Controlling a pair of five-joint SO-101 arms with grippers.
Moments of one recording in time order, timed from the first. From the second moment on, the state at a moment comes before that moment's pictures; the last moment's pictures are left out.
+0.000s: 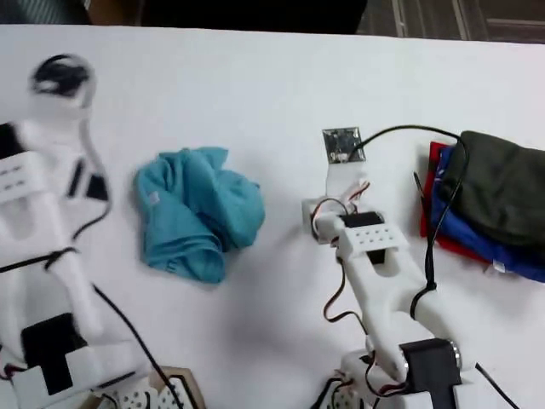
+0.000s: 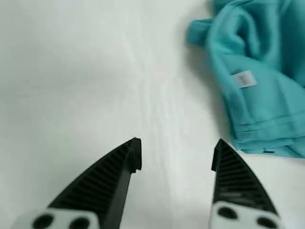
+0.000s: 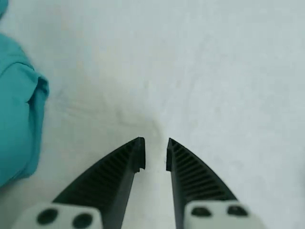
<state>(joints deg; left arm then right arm) -32.7 -8.4 1.8 88.6 -30.4 -14.7 -14.3 53.2 29.3 -0.1</state>
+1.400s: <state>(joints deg) -40.1 -8.4 19.3 80.0 -38.7 -28.7 18.1 5.9 55.9 17.9</state>
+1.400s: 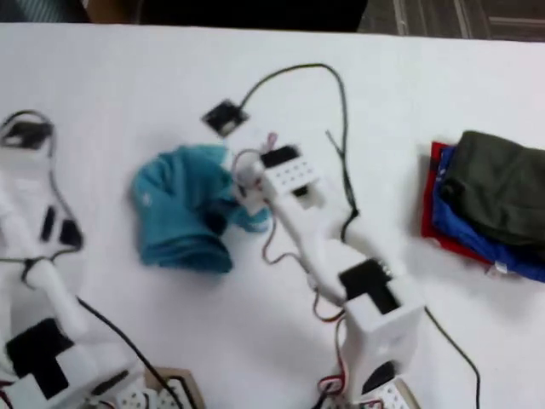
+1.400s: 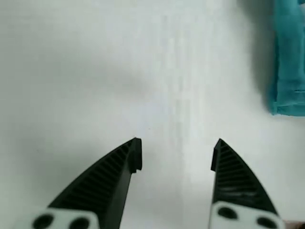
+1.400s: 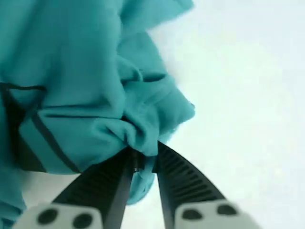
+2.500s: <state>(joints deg) -6.7 4.2 23.3 63.1 -20.5 -14.8 14.1 0.2 57.0 17.9</state>
